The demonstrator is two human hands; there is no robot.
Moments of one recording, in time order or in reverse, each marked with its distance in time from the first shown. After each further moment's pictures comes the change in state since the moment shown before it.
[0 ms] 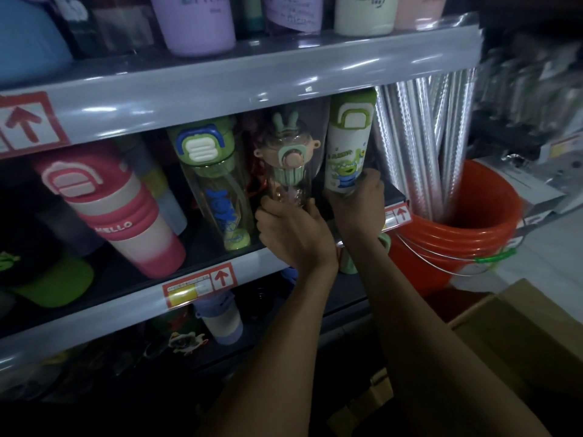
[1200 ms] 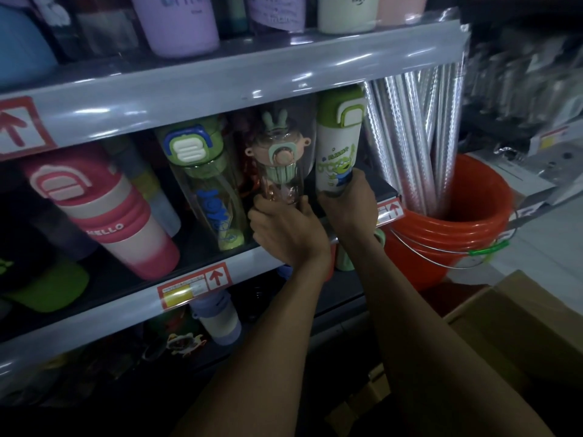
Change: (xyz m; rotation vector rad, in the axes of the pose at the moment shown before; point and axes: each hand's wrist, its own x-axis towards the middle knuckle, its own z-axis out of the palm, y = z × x) left_hand 0.001 0.002 0.002 -0.065 -0.024 -0.049; right_hand 0.001 0.005 -0.005 0.015 -0.086 -0.011
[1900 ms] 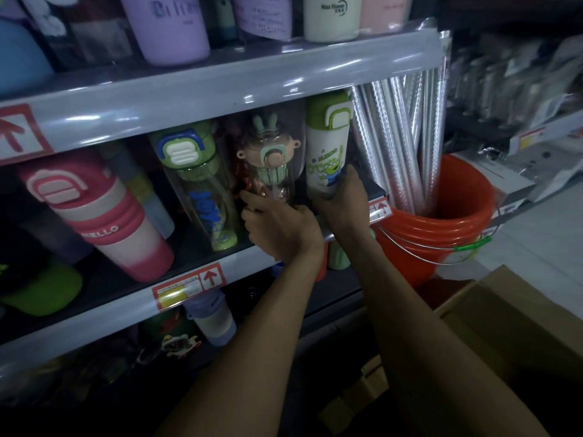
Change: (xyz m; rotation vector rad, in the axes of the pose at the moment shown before) left_hand 0.002 0.012 -0.015 -0.009 -0.131 -0.060; right_hand 0.000 0.001 -0.010 0.068 -0.015 -0.059
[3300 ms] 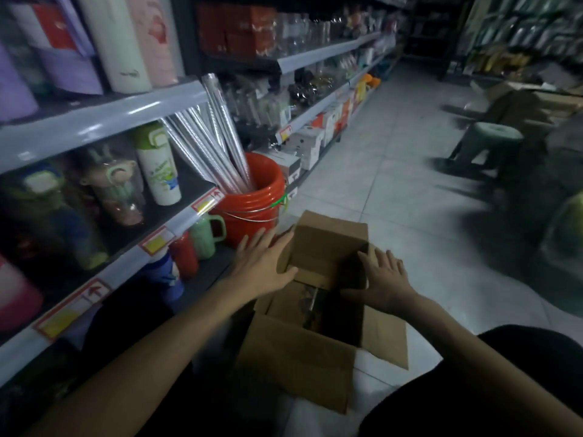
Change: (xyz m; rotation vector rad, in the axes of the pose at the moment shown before) left_hand -0.158 -0.041 -0.116 0.293 -1.089 1.477; right_hand -0.339 0.035 -0.305 -0.903 -0.225 0.612
